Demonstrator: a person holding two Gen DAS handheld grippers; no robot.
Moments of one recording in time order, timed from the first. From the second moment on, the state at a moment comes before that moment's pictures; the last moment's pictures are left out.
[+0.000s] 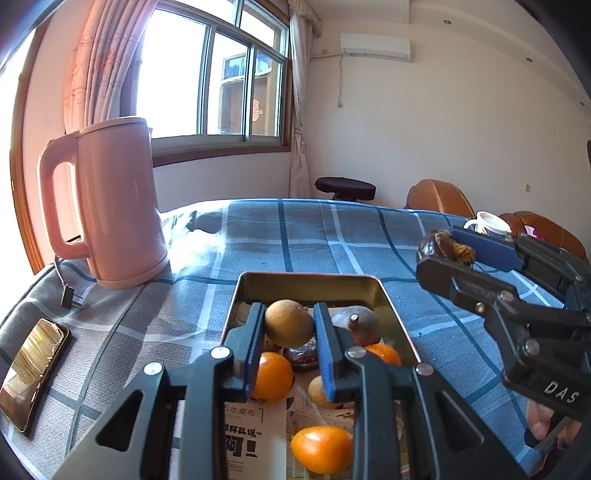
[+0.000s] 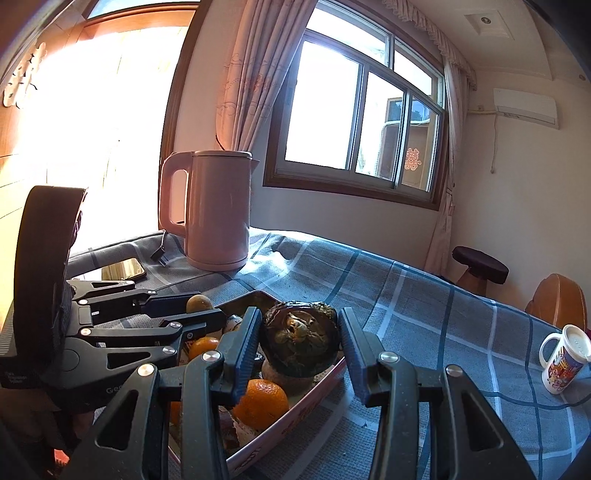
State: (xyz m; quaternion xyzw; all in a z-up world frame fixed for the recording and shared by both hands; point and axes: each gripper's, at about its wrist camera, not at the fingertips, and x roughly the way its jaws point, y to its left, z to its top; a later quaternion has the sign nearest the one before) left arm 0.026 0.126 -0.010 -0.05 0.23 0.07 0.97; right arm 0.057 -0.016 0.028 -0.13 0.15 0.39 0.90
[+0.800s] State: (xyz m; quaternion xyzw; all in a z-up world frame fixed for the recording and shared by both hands) left arm 0.026 0.141 -0.018 -0.06 0.26 0.07 0.96; right arm 0.054 0.012 0.011 -0.14 0.17 0.41 0.89
